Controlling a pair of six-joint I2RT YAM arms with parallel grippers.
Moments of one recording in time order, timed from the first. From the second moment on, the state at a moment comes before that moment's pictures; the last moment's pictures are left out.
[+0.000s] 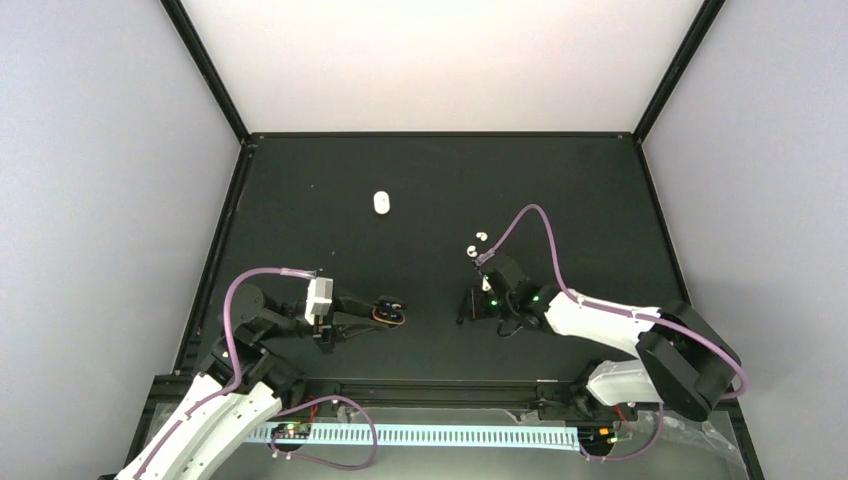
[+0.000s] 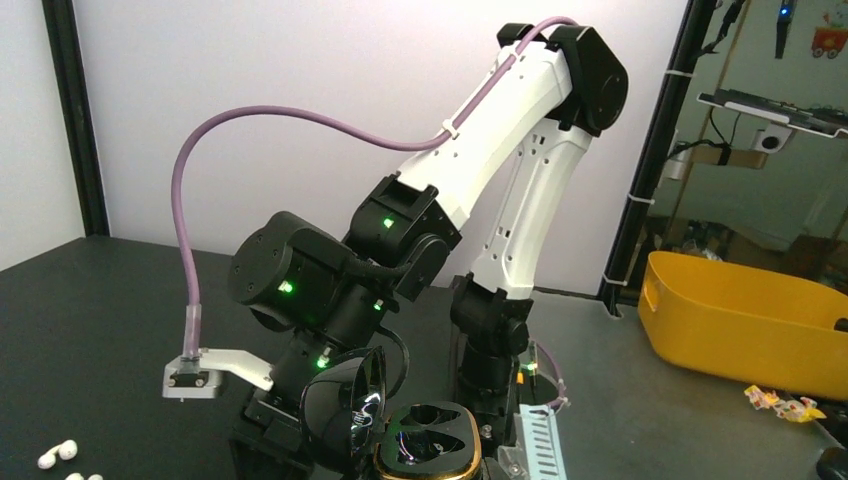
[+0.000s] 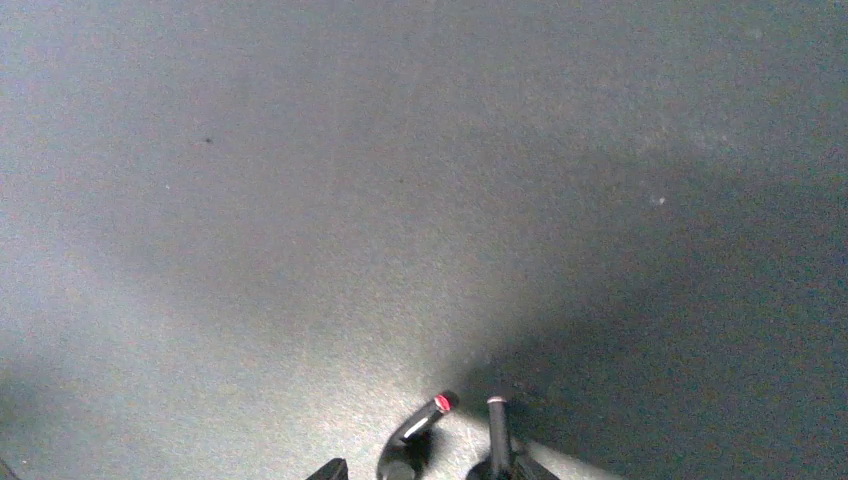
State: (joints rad) left arm -0.56 0.32 0.47 -0.02 0.91 -0.23; right arm 0.80 1.31 0.52 -0.12 -0.10 0.67
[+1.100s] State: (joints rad) left arm -0.56 0.33 0.47 -0.04 0.88 -0.22; right arm 0.84 1.33 0.54 -0.21 0.08 0.58
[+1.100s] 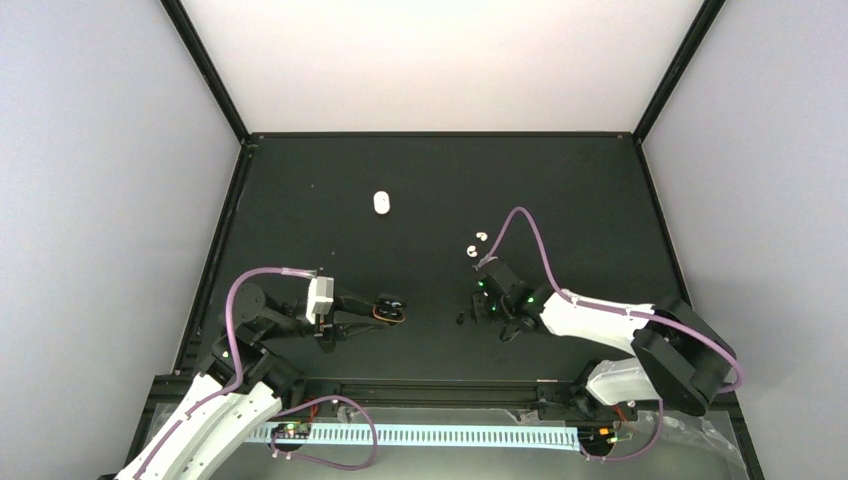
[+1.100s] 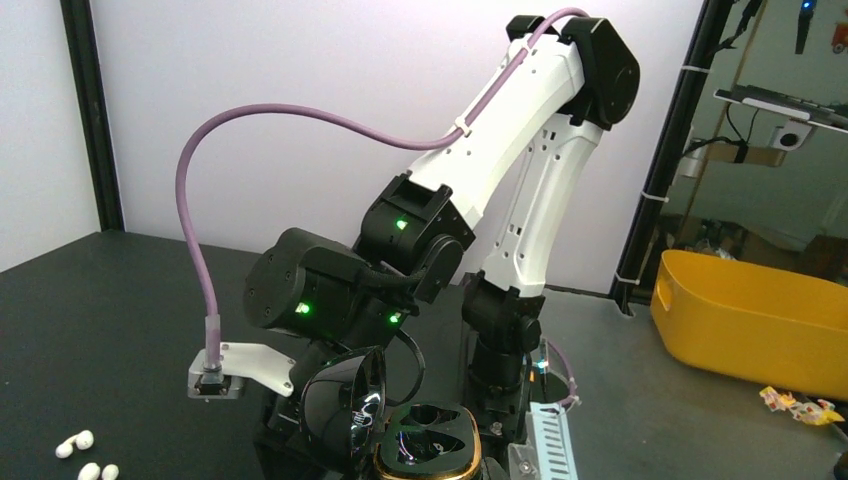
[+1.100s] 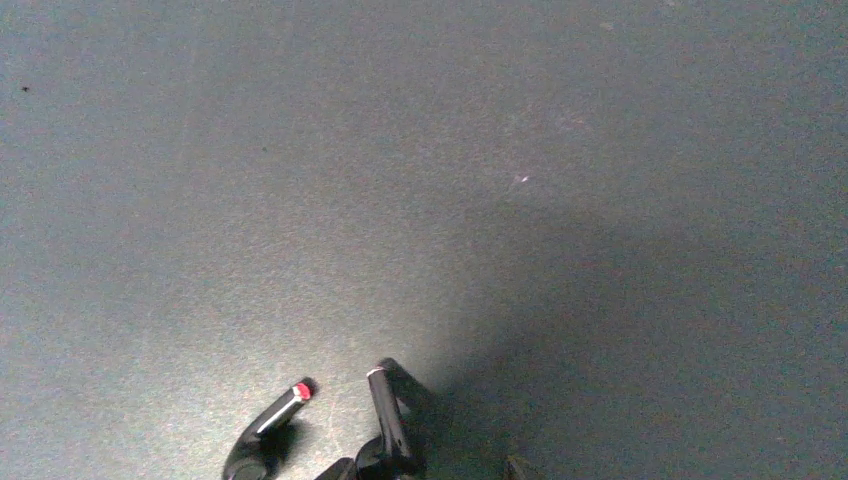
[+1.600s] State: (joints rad) left arm -0.56 0.33 0.47 -0.04 0.88 -0.21; right arm 0.84 1.31 0.56 -0.30 0.17 0.56
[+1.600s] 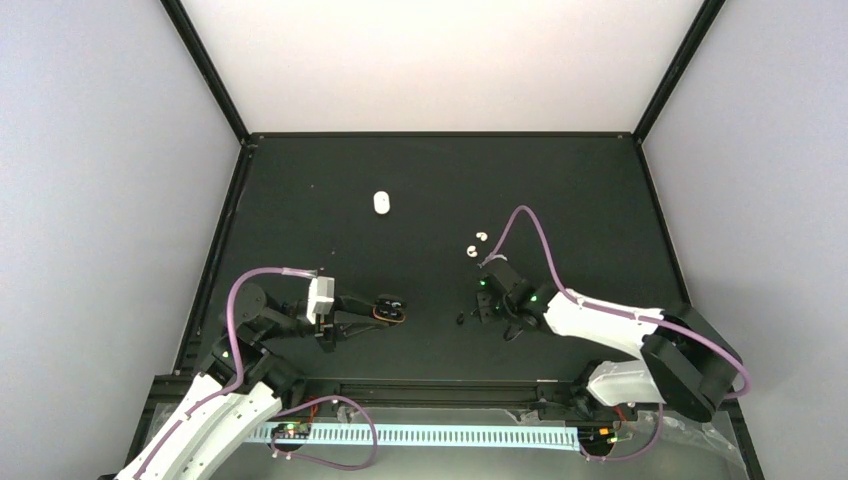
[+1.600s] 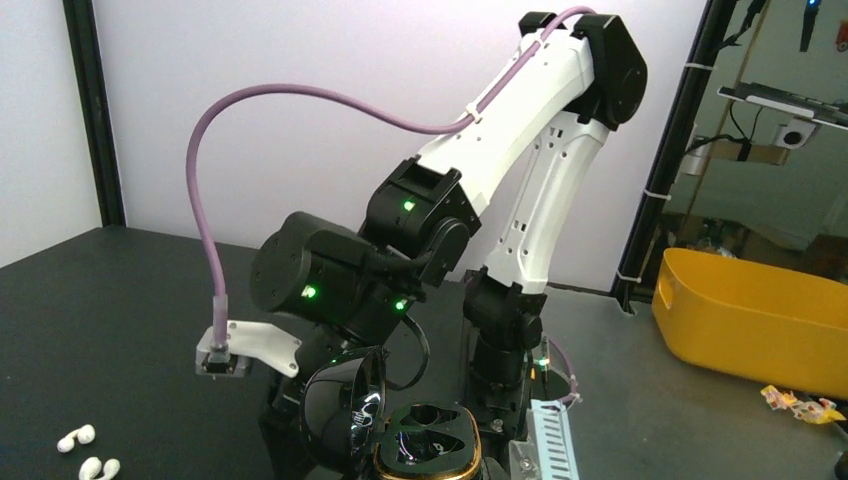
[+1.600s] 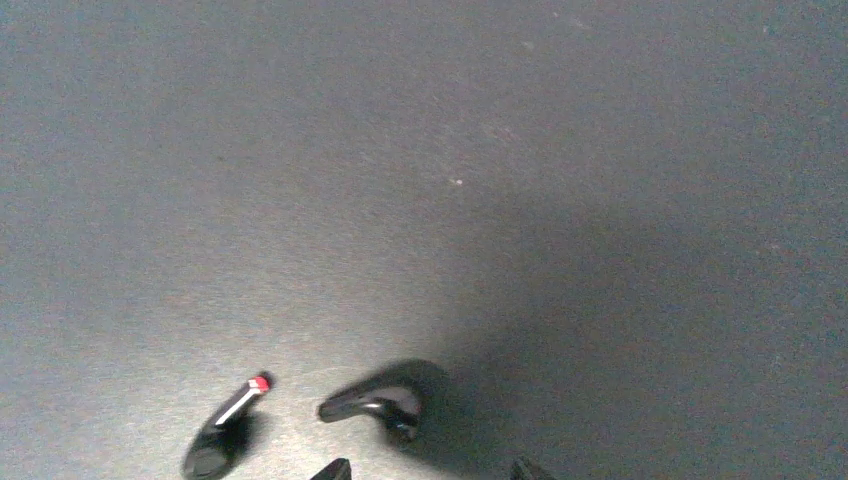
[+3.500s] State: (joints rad) left arm -0.56 0.31 0.47 -0.06 0.86 -0.21; right arm 0.85 1.48 0.78 -0.42 0.26 0.61
